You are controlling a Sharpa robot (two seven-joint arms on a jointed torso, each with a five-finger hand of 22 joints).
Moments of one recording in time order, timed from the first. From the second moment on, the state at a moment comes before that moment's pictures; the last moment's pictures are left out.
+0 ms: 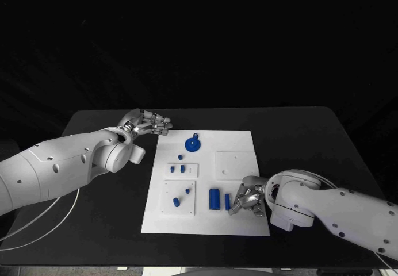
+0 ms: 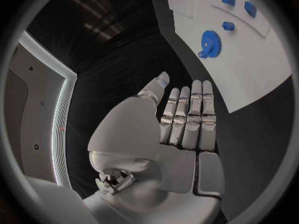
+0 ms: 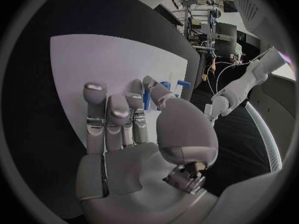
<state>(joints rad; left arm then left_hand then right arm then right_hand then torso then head) 1.26 -0.75 -0.14 1.21 -0.31 -0.29 0.25 1.37 -0.02 0.16 -0.08 0.20 1.05 0.14 0.07 0.06 1.09 0.13 0.06 0.06 1.17 0.11 0.07 0.09 0.07 1.05 0.10 0.07 0.19 0.87 -0.84 0.16 1.70 -1.13 0.04 -0.67 1.09 -0.07 0.37 -0.15 0.21 1.26 0.02 0.07 0.24 1.30 -0.05 0.92 1.06 1.46 -0.10 1.06 1.10 0.04 1.47 -0.13 0.63 1.31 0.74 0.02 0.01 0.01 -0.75</state>
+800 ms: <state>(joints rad) 1.26 -0.75 -0.14 1.22 -0.29 -0.30 0.25 1.37 -0.02 0.16 -0.08 0.20 1.05 0.14 0.07 0.06 1.09 0.13 0.06 0.06 1.17 0.11 0.07 0.09 0.07 1.05 0.10 0.08 0.19 0.89 -0.88 0.20 1.61 -0.99 0.08 -0.53 1.21 -0.14 -0.06 0.08 0.24 1.14 0.07 0.06 0.26 1.20 -0.02 0.87 0.97 1.42 -0.08 0.98 1.03 0.06 1.46 -0.11 0.39 1.31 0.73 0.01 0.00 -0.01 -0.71</state>
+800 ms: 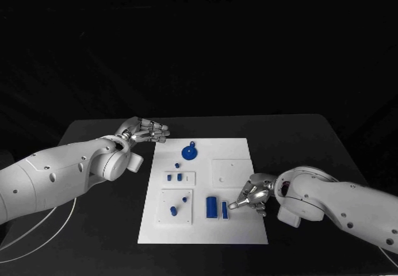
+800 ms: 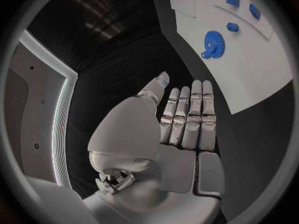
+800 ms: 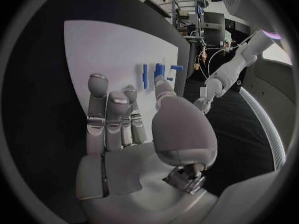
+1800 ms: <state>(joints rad) 1.28 -0.70 -0.13 1.12 -0.09 -0.33 0.30 1.11 -0.01 0.04 -0.01 0.04 0.66 0.05 0.03 0.03 0.77 0.05 0.03 0.03 0.73 0.05 0.03 0.03 0.05 0.58 0.07 0.03 0.08 1.00 -0.62 0.26 1.04 -0.50 -0.14 0.15 1.00 0.02 -0.03 -0.07 0.14 0.43 0.06 0.03 0.03 0.58 0.07 0.03 0.03 0.67 0.07 0.03 0.03 0.06 0.45 0.09 0.04 0.04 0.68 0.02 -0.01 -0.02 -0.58</state>
